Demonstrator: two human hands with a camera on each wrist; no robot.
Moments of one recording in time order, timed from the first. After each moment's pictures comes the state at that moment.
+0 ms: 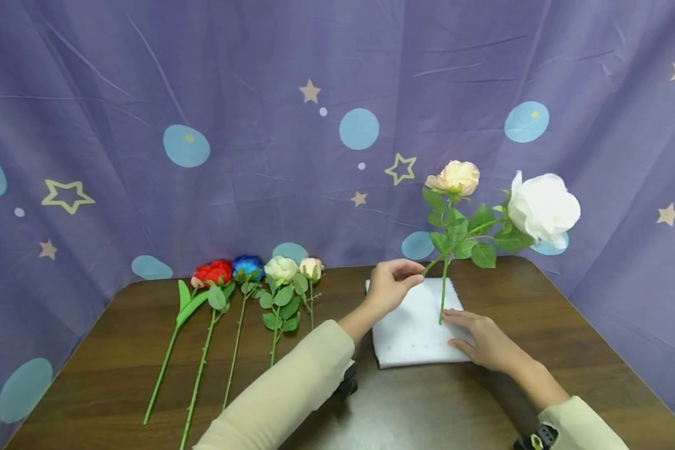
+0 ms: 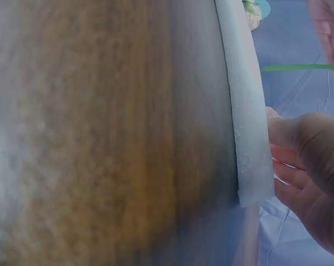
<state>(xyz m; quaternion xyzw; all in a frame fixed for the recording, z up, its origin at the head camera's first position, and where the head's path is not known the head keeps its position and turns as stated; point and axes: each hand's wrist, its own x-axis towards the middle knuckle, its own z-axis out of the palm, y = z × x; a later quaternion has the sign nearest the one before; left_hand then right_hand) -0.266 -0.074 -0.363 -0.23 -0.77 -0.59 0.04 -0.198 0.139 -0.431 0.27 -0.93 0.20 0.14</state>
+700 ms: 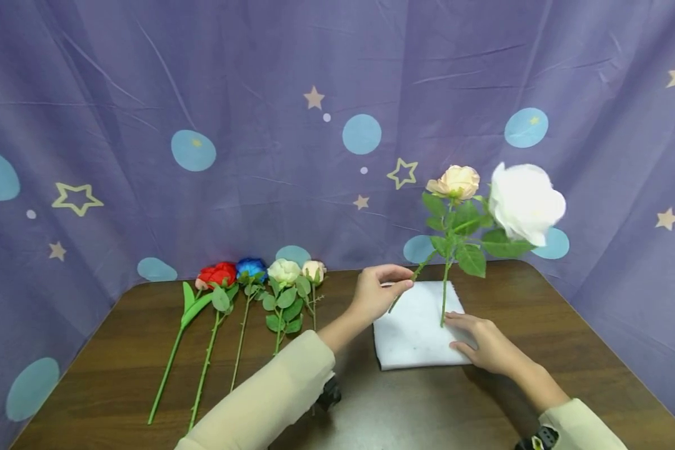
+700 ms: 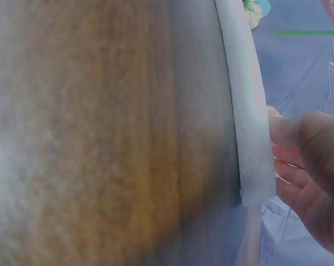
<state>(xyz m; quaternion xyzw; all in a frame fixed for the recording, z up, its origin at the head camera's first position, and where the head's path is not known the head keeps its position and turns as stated) -0.247 -0.103 -0.351 -0.24 -0.76 -0.60 0.06 -0.197 0.140 -0.435 0.30 -0.92 0.19 0.19</state>
